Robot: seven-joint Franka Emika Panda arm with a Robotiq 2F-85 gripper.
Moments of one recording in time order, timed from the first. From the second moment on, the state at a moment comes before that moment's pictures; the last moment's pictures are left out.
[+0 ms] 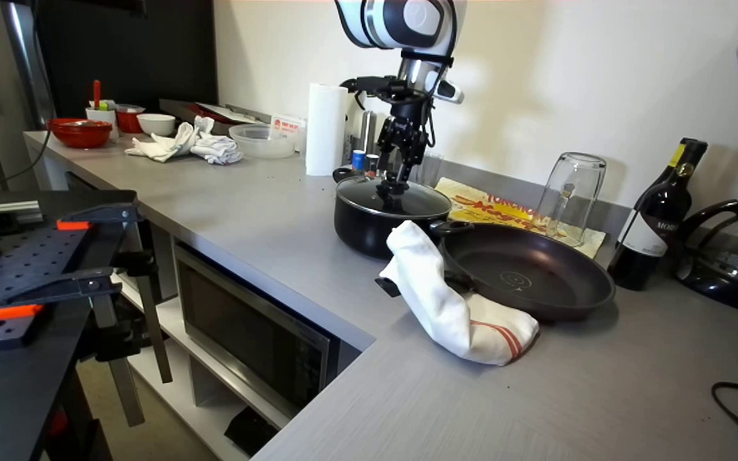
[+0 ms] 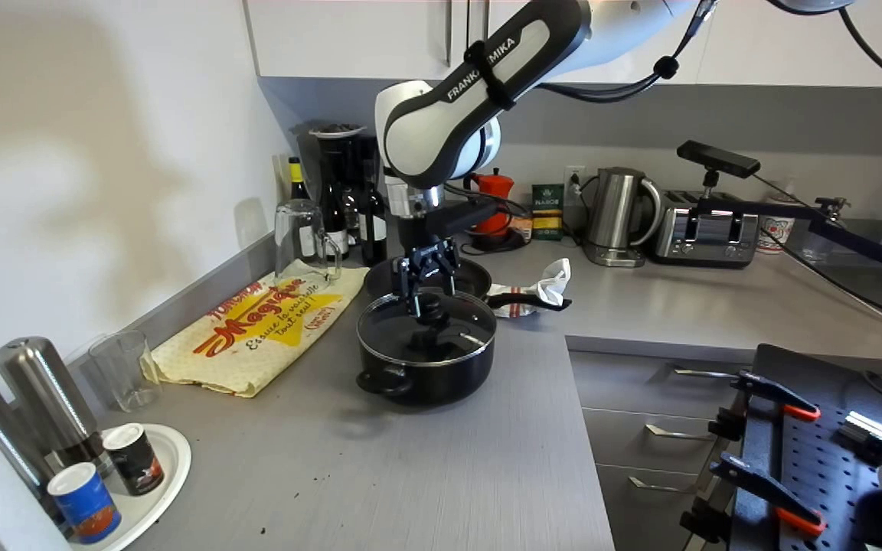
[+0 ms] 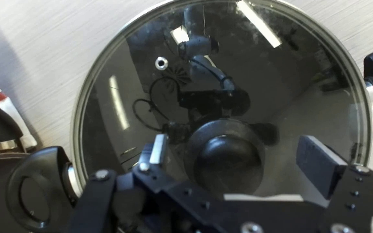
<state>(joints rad) 0.10 0.72 0.02 -1.54 -0.03 2.11 0.15</state>
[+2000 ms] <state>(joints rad) 0.22 0.35 0.05 -1.88 -0.13 2.11 0.20</state>
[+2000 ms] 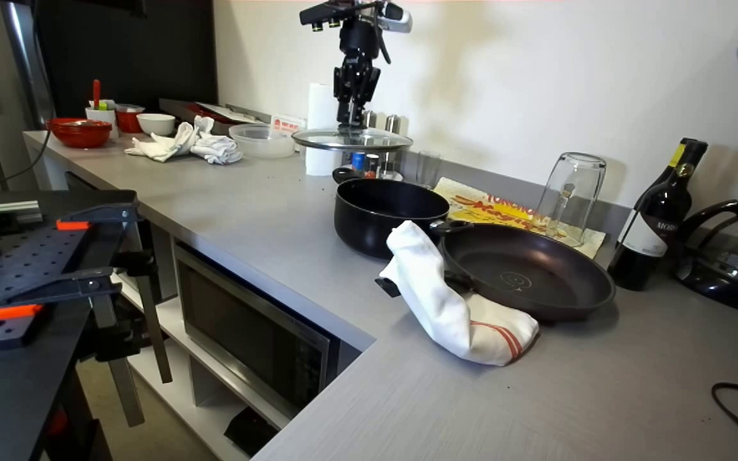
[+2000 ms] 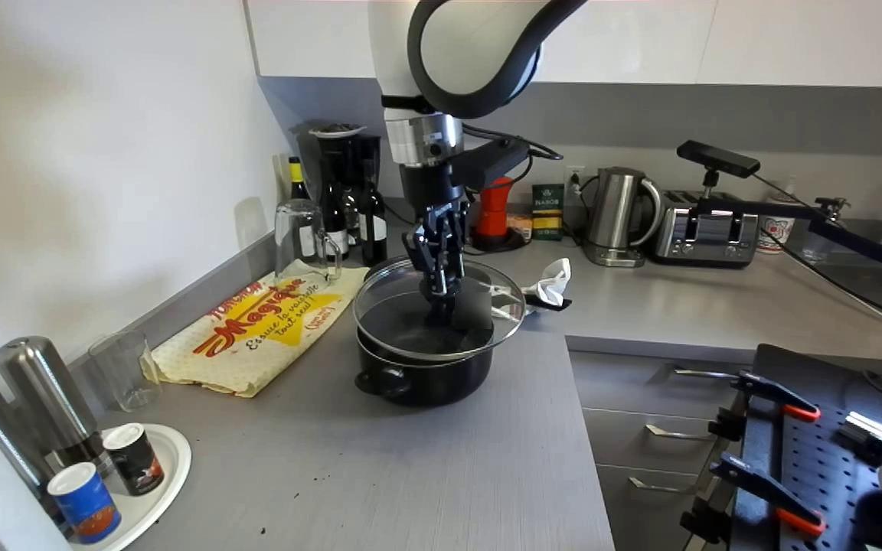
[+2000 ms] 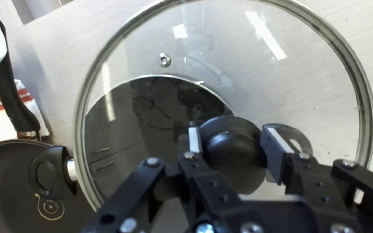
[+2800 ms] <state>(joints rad) 0.28 0.26 0.18 -2.13 -0.14 2.27 0.24</state>
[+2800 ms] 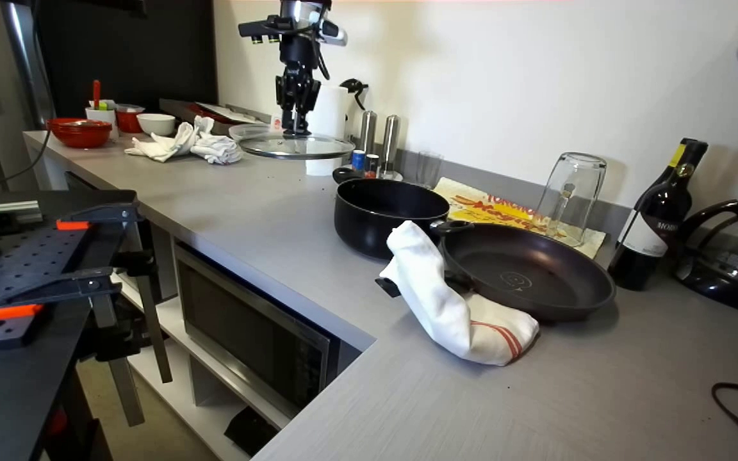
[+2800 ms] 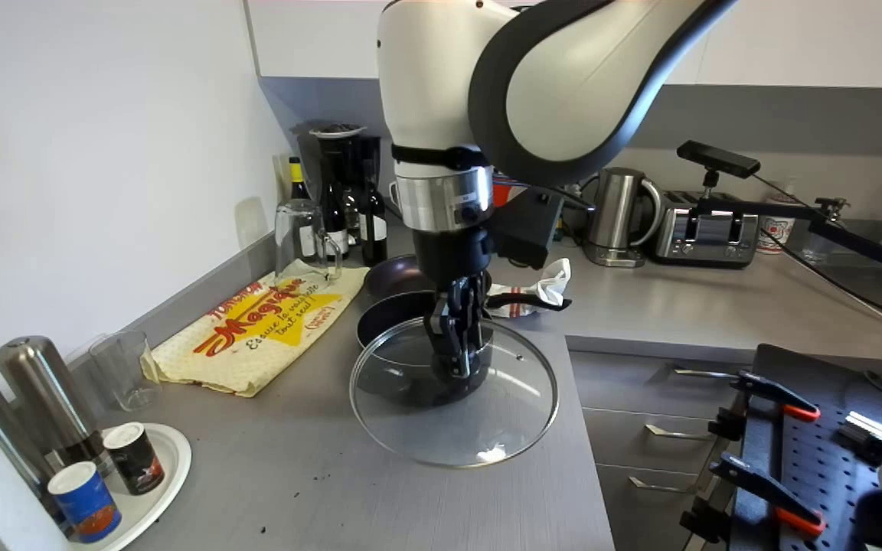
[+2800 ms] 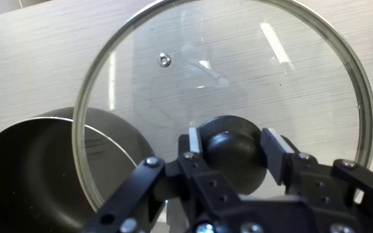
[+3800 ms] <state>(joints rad) 0.32 0.47 0.18 -2.13 -0.14 2.45 0.26</state>
